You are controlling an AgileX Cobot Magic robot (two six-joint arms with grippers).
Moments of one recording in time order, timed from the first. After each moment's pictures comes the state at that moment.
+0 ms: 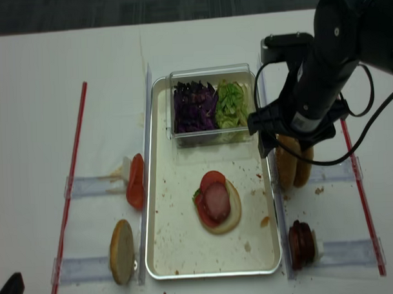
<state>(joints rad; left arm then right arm) 0.01 -0.02 -0.49 0.01 1.18 -0.05 0.40 1.64 -1.10 0.19 0.96 0.15</state>
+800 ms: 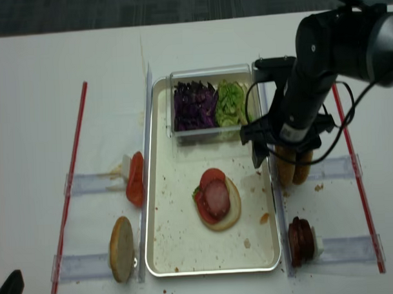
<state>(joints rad) 0.01 -0.02 -0.49 0.01 1.18 -0.05 0.40 1.77 -1.11 0.23 0.91 0.11</state>
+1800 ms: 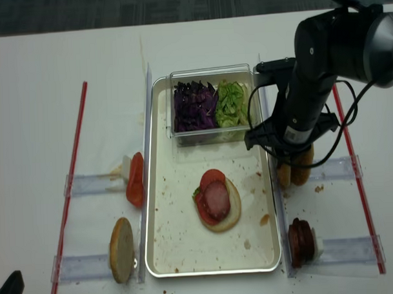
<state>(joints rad) 0.01 -0.02 -0.49 0.01 1.18 -0.05 0.40 1.77 -1.11 0.18 0.93 0.11</state>
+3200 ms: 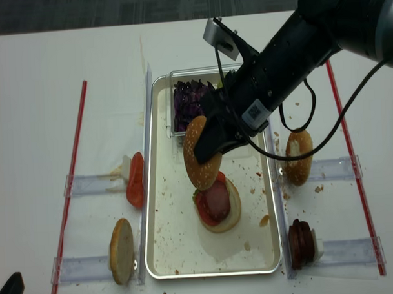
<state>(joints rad) 0.01 -0.02 -0.49 0.01 1.18 -0.05 0.40 1.73 -1.20 1.02 1.19 -0.56</state>
